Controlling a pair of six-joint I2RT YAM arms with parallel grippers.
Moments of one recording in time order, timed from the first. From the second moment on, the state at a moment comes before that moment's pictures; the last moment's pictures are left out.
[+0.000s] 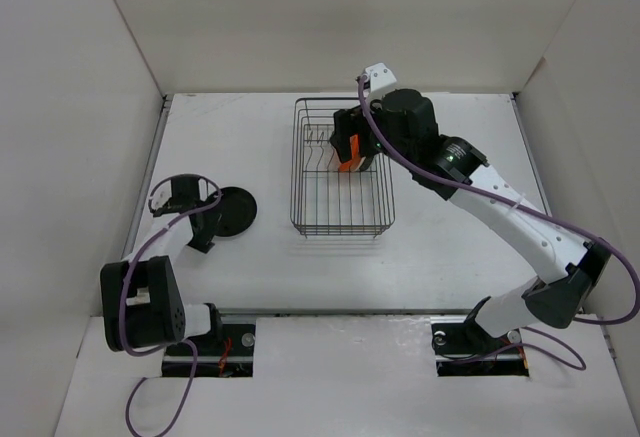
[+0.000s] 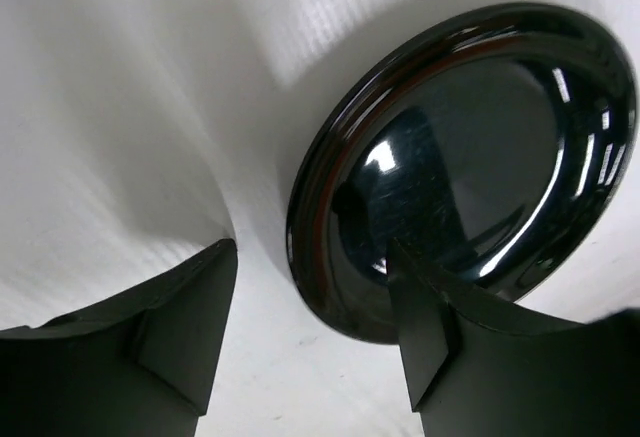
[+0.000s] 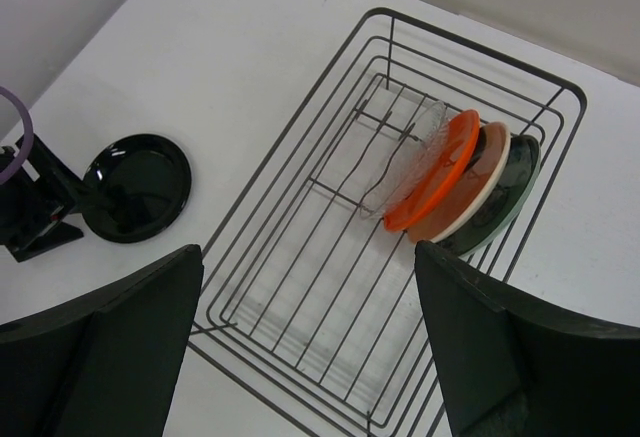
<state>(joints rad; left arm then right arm) 0.12 1.29 0.63 -0.47 -0.10 -1.01 0.77 1.46 1.60 -0.48 0.19 0.15</state>
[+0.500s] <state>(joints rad) 0.15 1.35 0.61 -0.31 -0.05 -1.04 0.77 1.43 1.60 -0.46 0.19 0.15</state>
